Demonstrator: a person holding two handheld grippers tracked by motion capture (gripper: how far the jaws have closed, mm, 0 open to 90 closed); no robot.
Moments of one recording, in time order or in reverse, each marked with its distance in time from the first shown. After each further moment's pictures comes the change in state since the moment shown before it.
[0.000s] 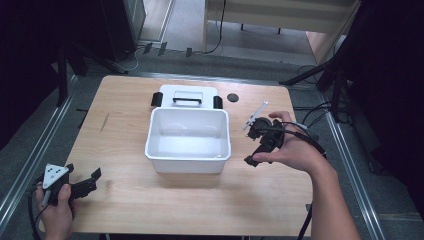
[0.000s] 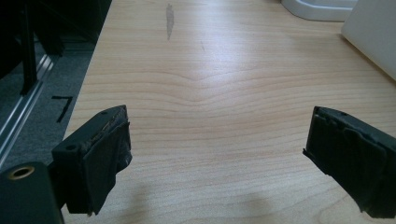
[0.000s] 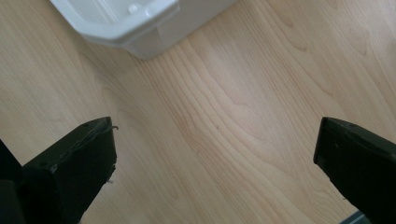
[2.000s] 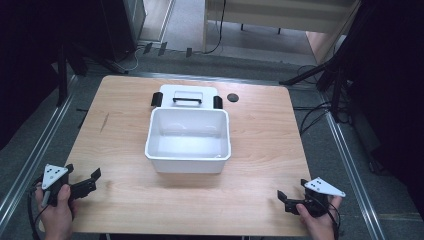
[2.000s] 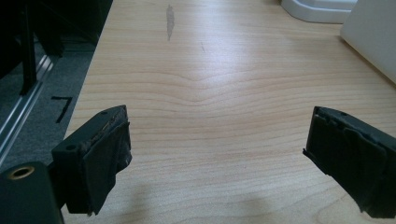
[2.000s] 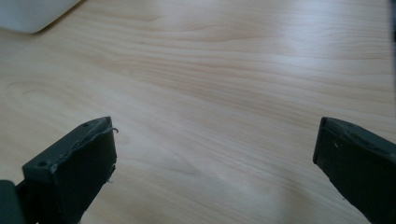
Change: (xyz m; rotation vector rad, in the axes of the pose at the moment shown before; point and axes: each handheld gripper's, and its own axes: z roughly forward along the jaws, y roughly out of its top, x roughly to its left) left arm 0.000 0.000 -0.001 -0.005 -0.003 -0.003; right arm 0.027 -0.234 0.106 -0.652 -0.174 0.564
